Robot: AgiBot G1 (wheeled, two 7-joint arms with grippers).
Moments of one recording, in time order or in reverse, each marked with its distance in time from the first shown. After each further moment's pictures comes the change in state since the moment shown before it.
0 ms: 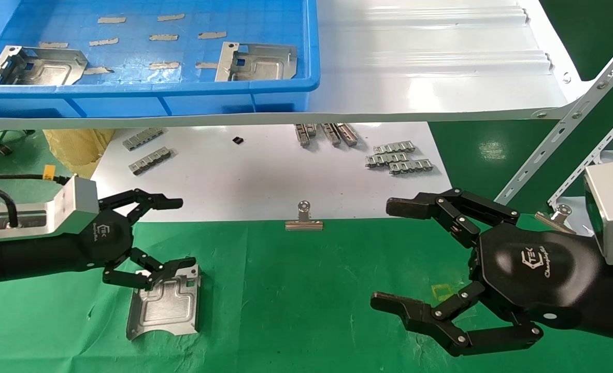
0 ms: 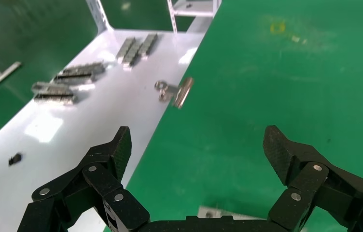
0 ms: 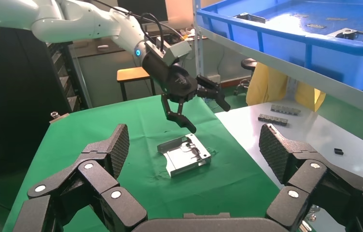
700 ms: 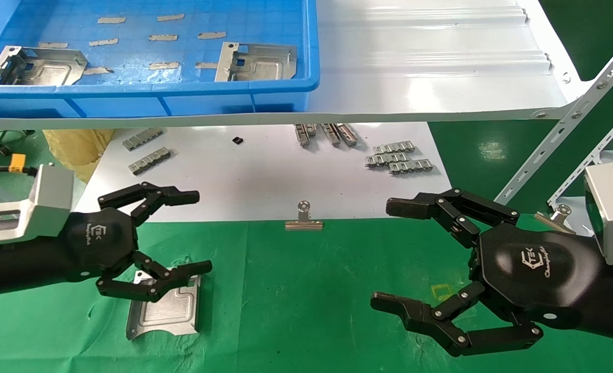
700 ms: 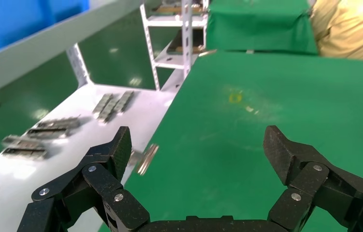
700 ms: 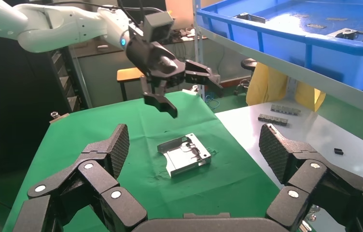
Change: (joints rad) left arm 0.217 -0.094 -0.175 -0.436 -0.143 -0.034 -0.283; right arm 0.000 0.000 0.000 0.000 0.000 0.000 0.000
